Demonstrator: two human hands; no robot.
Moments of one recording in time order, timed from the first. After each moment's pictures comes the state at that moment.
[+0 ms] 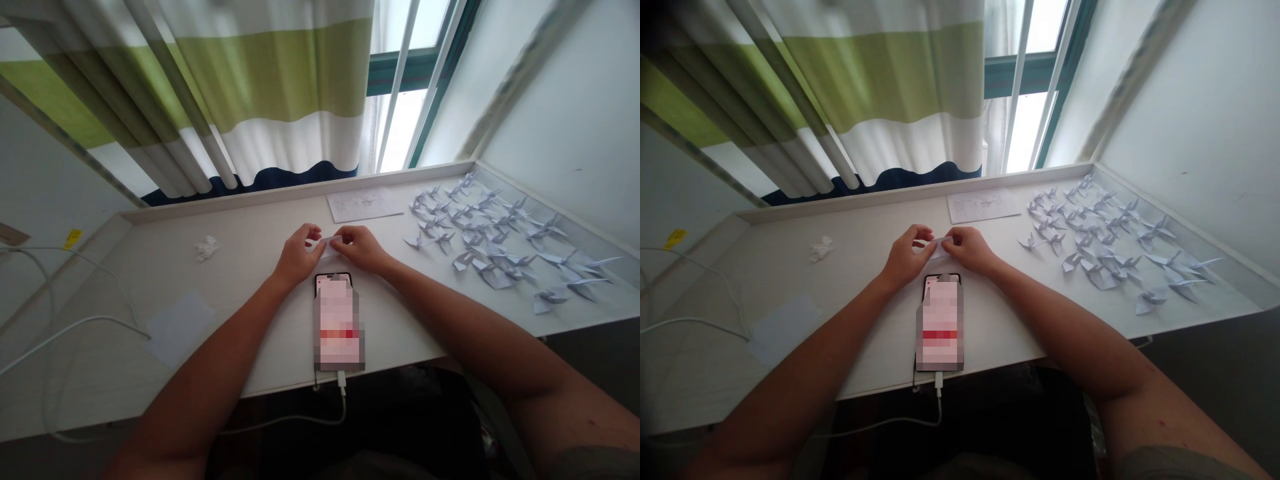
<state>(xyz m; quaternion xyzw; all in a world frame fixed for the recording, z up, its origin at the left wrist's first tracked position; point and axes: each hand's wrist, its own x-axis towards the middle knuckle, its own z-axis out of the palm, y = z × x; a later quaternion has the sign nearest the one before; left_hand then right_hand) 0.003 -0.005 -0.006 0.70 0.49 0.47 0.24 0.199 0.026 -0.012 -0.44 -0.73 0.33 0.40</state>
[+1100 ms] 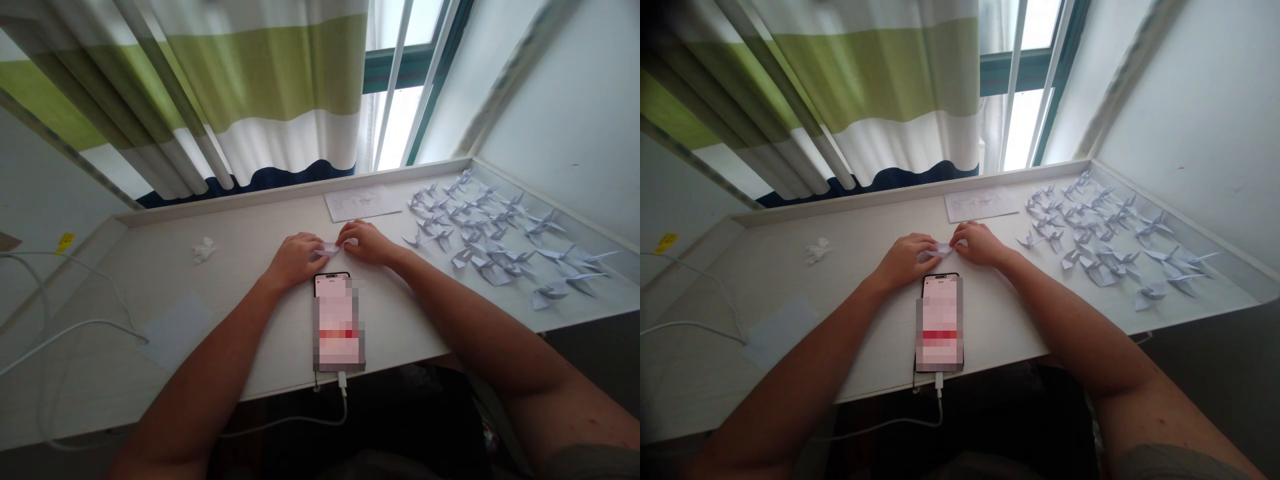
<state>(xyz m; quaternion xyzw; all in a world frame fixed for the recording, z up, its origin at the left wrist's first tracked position) -0.010 0.001 -0.005 0.83 0.46 0.27 0.15 0.231 0.048 -0.015 -0.38 -0.88 0.14 0.24</state>
